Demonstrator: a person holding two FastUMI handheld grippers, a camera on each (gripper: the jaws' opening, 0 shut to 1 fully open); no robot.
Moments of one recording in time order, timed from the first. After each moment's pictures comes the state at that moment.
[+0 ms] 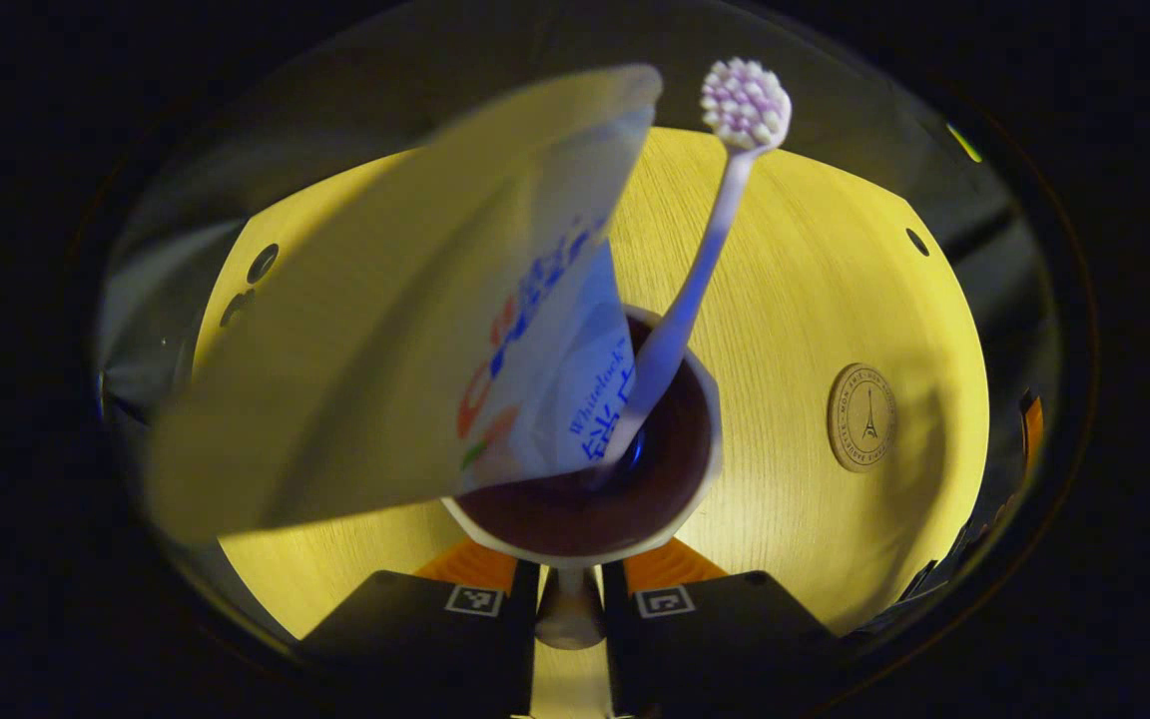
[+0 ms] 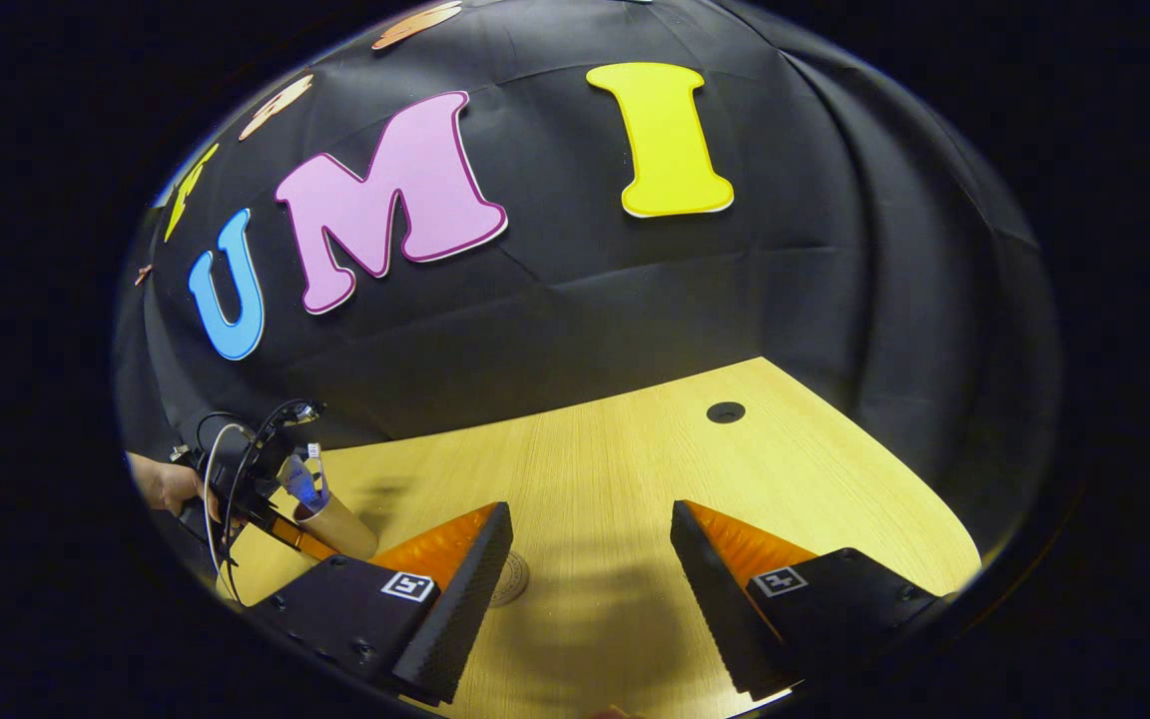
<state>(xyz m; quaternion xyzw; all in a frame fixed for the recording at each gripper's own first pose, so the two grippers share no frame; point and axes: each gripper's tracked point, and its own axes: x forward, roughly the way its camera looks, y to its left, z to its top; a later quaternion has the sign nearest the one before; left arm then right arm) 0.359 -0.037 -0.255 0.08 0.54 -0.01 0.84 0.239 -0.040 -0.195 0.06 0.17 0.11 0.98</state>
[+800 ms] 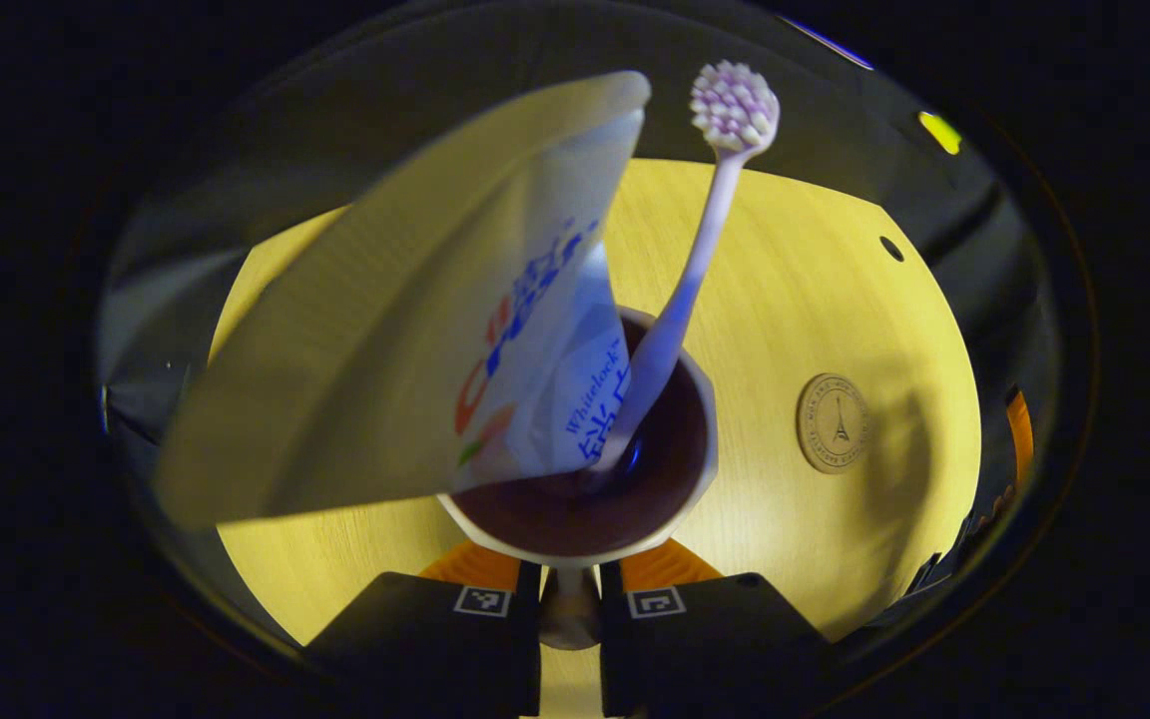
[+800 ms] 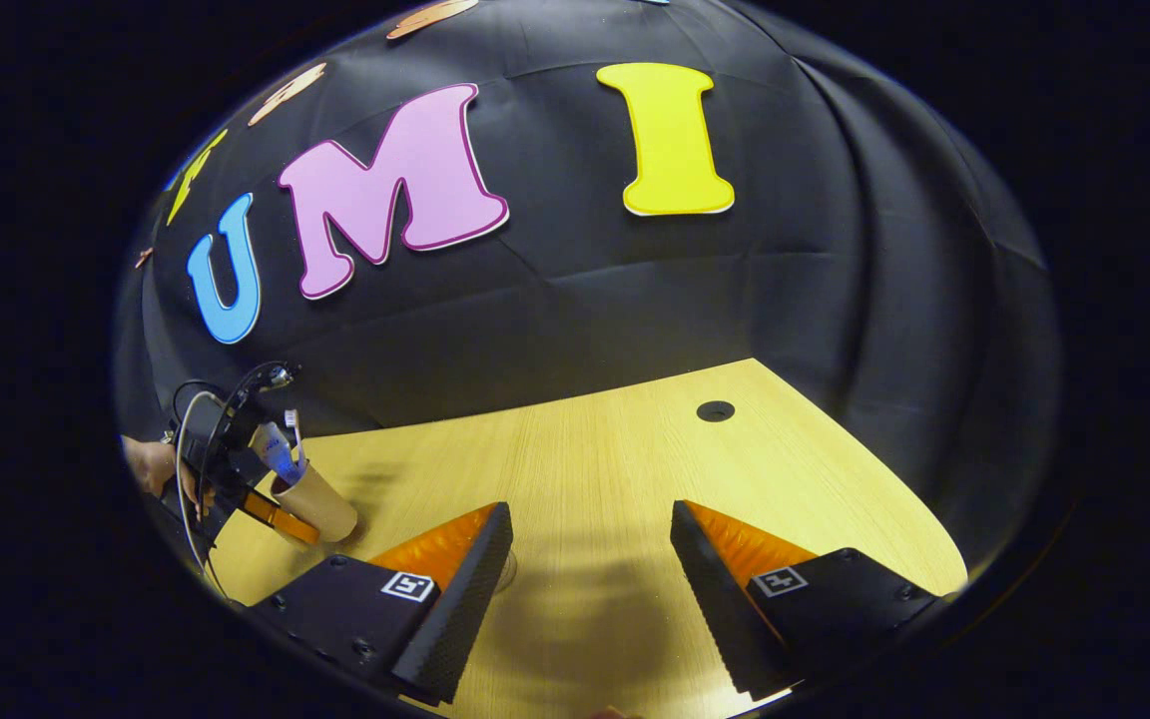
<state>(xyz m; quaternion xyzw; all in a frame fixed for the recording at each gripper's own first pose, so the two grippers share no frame) 0.358 -0.053 -0.221 0.10 0.50 -0.04 0.86 0.237 -0.046 -0.196 0.04 0.17 0.10 0.98</state>
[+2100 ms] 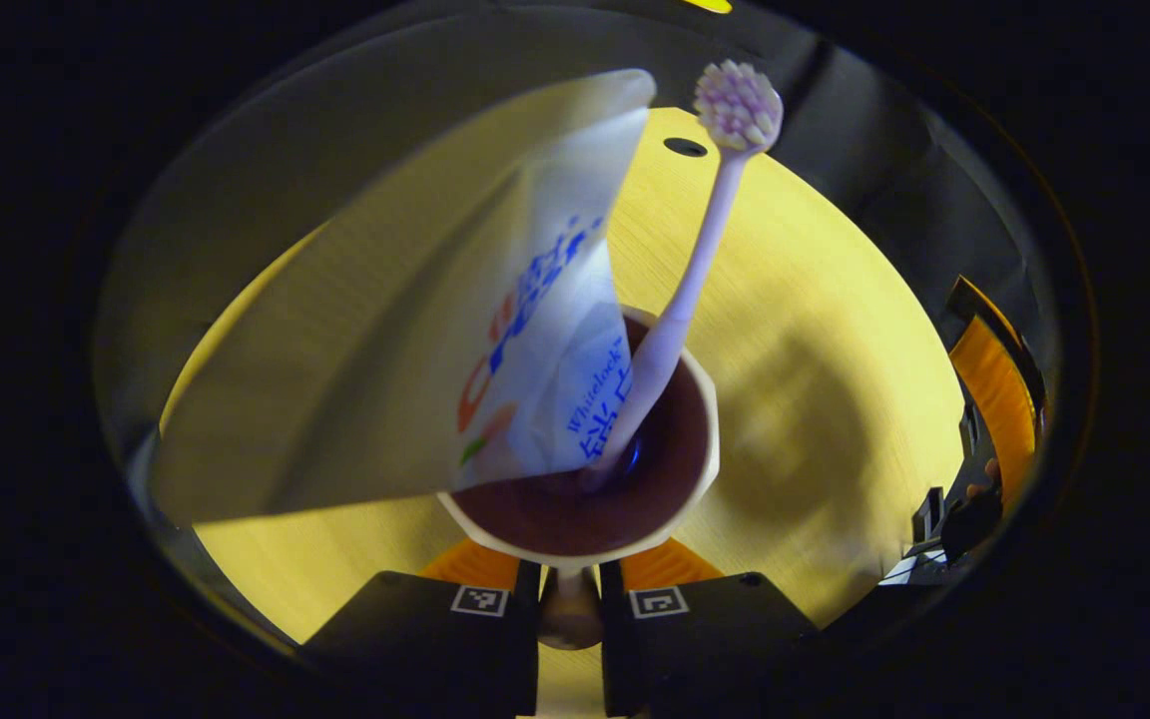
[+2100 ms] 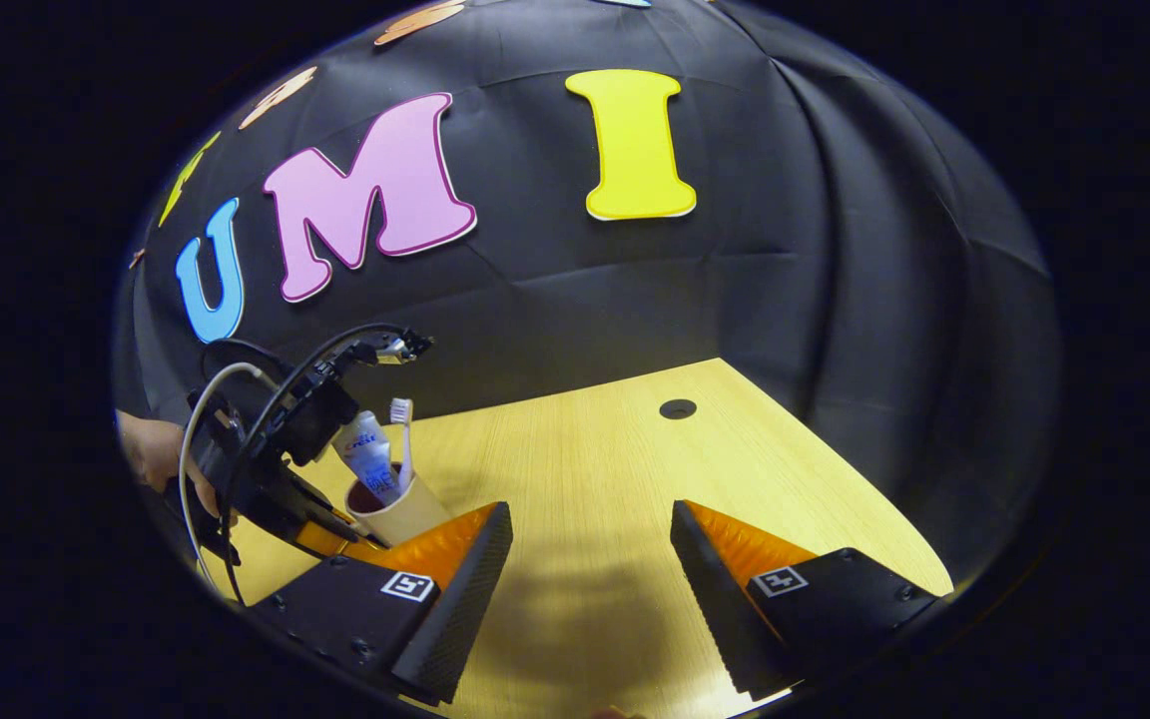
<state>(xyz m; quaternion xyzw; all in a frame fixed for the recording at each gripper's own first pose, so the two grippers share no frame) 0.338 -0.257 -0.263 0.25 0.52 -0.19 0.80 0.223 -0.084 -0.198 0.03 0.17 0.07 0.98</state>
